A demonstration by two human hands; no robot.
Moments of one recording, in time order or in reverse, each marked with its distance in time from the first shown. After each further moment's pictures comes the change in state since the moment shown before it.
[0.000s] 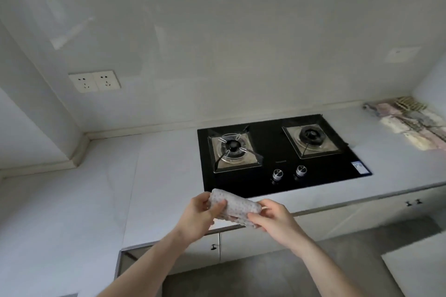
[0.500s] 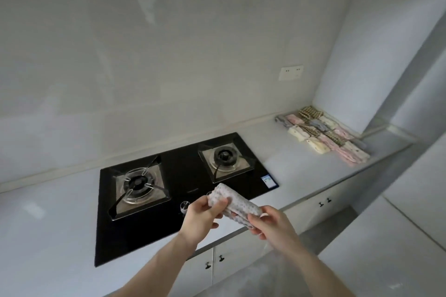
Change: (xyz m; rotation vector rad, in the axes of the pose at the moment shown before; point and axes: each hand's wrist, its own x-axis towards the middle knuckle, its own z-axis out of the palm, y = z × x) left_hand 0.092 0.129 0.293 -0.129 -0.138 0.026; right_hand -0.037 0.091 -0.278 0.161 0.344 0.047
